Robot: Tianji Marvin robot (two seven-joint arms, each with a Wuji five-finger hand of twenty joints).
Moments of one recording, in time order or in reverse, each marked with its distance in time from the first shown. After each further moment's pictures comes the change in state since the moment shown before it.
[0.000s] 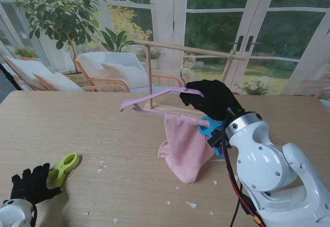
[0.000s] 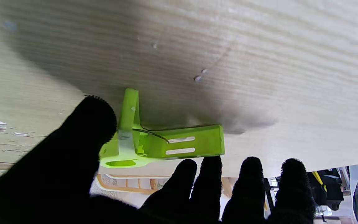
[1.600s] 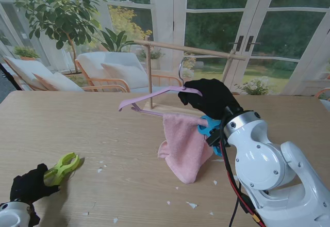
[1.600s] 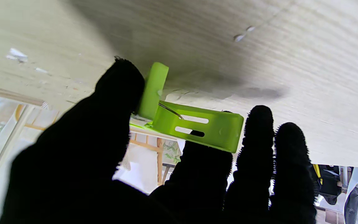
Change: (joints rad) left arm -0.008 -0.042 -0.027 0.063 -0.171 -0.137 0.230; right arm 0.017 0.000 -0.013 0.002 -0.001 0.012 0.001; left_hand 0.287 -0.218 -0.037 -0.054 0.165 0.130 0.608 0.222 0.466 0.131 0.146 0.346 0.434 0.120 0.579 0.220 0.199 0.053 0.826 -0.201; right_hand 0.000 0.000 0.001 0.000 0.006 -0.005 0.001 0.001 0.001 0.000 0.001 0.000 0.002 0.000 0.000 0.000 0.002 0.000 0.000 0.000
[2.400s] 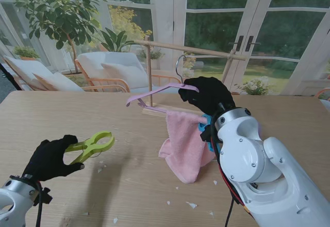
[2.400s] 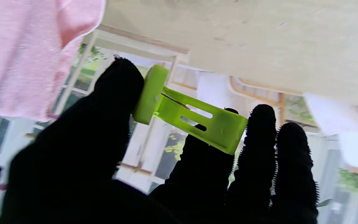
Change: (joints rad) left arm 0.028 0.010 -0.053 -0.313 -0.038 -0.350 -0.130; right arm 0.093 -0.006 -0.114 0.044 -0.096 0.190 -0.044; left_hand 0.000 -0.010 -0.001 0.000 0.024 0.000 0.025 -0.001 0.053 0.022 -0.017 0.017 0.021 0.020 0.000 0.000 0.000 0.024 0.001 -0.002; right_hand 0.000 0.000 0.000 0.000 0.000 0.000 0.001 0.000 0.000 0.000 0.003 0.000 0.004 0.000 0.000 0.001 0.002 0.000 0.000 0.000
